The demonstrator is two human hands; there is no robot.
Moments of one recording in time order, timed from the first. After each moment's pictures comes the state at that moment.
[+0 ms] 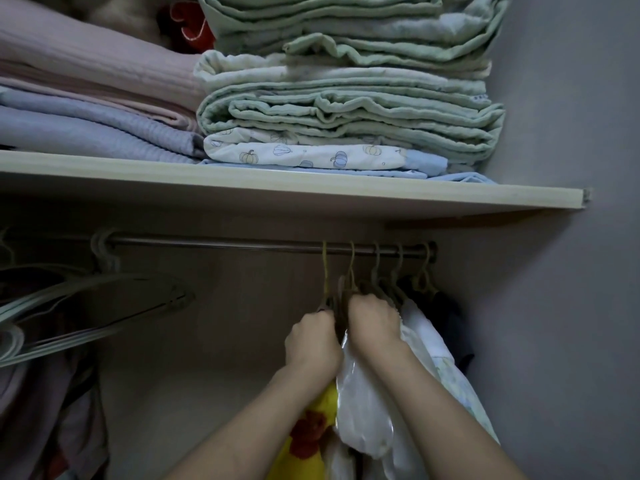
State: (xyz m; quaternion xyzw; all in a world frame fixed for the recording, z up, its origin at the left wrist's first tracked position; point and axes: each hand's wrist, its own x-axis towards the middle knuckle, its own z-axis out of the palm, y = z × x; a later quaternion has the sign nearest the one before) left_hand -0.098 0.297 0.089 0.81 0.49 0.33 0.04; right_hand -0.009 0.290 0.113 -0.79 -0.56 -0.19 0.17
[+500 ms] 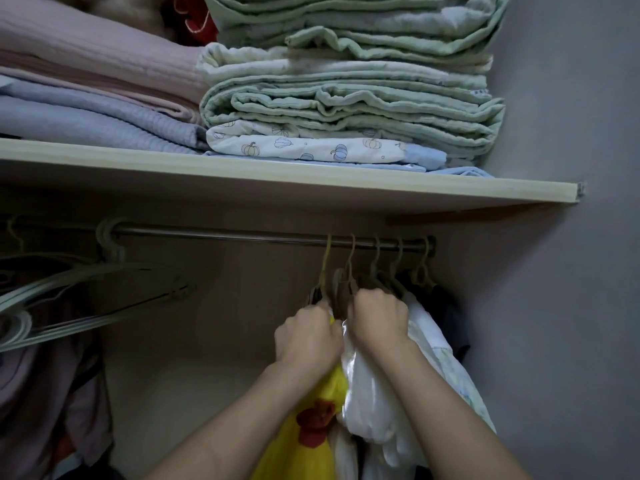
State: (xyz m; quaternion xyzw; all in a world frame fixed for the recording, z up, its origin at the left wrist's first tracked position) left_hand -0.108 0.280 0.088 0.80 0.49 0.35 0.04; right_hand -0.004 0.275 0.107 -0.78 -0.55 -0.23 0.20
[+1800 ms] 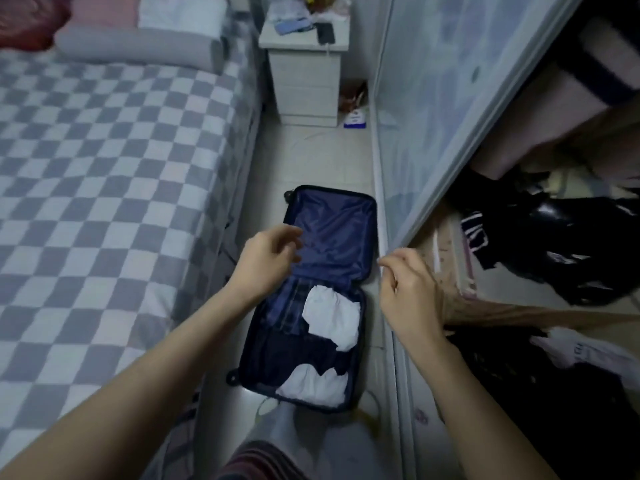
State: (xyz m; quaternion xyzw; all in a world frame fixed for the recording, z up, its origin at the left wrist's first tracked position) left_hand -0.507 -0.012 -0.248 0.09 0.86 0.46 0.18; right_hand -0.403 0.165 -0.297 -0.14 -0.93 0.25 0.21
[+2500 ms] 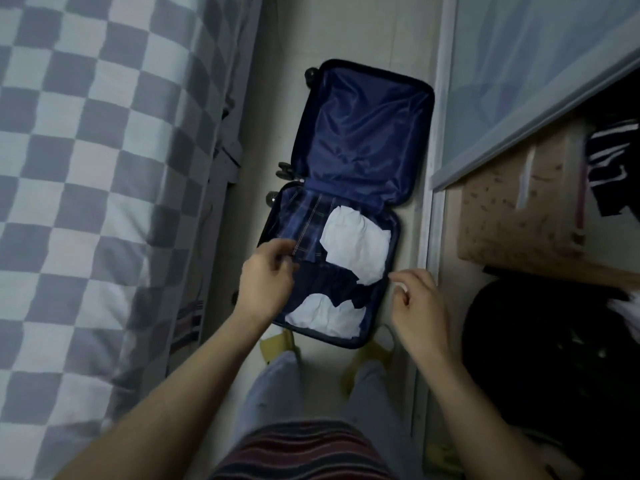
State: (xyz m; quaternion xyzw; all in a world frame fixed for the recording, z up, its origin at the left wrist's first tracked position) left_hand -0.492 -0.056 -0.460 -0.12 0.86 0.43 0.25; right_hand -0.398 0.127 -0.487 -0.27 -0.89 0.35 -0.10
